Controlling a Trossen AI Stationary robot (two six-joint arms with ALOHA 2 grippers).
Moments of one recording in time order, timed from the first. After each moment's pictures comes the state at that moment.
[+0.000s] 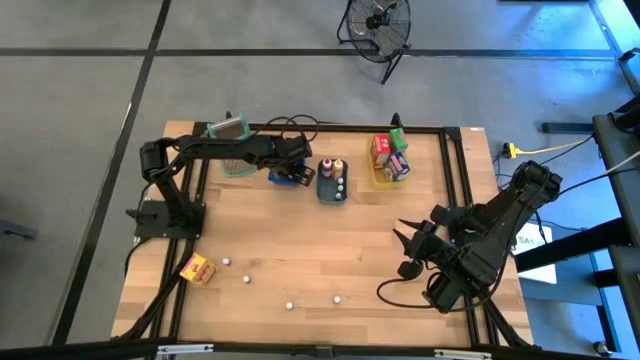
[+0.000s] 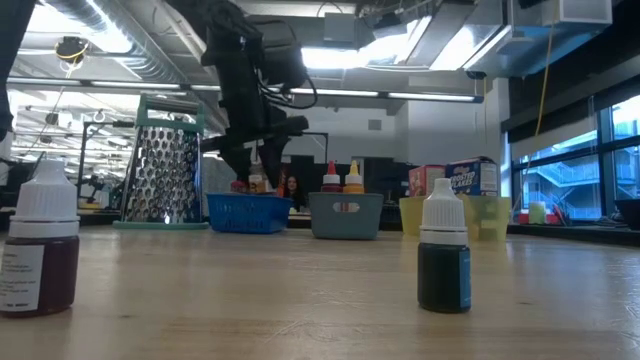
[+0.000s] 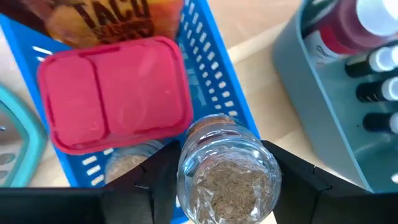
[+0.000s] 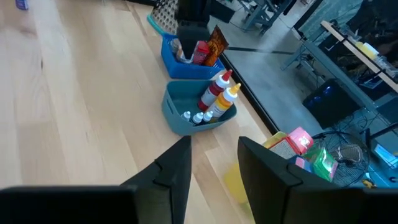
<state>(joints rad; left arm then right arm) 0.37 1.72 1.19 -0.67 -0.16 -0.74 0.87 1.50 1.26 -1.44 1.12 1.20</state>
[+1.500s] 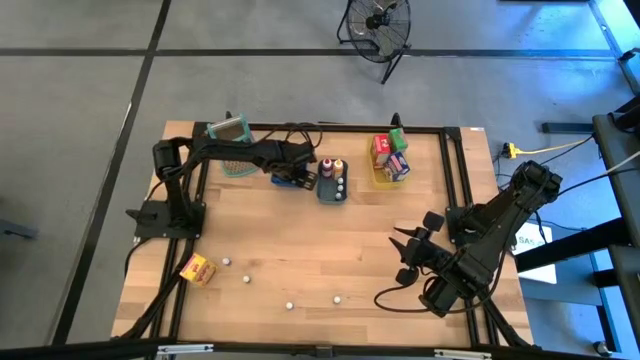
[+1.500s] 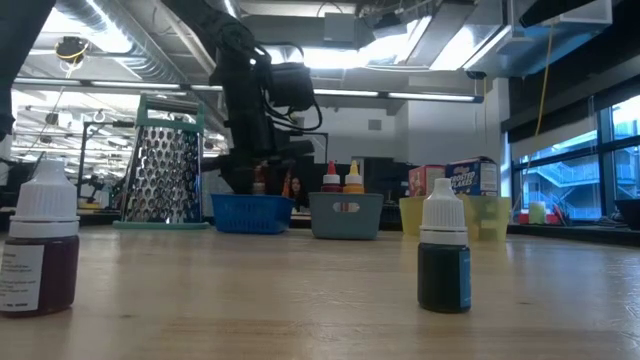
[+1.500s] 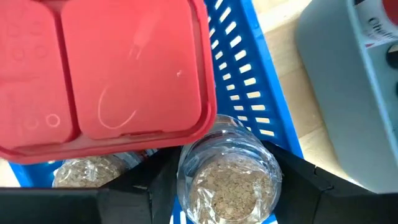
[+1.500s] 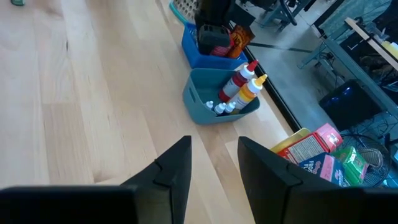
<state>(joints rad) 0.36 1.82 1.19 -0.64 -0.13 -0.80 0.88 1.50 1.19 -1.26 1.07 1.07</state>
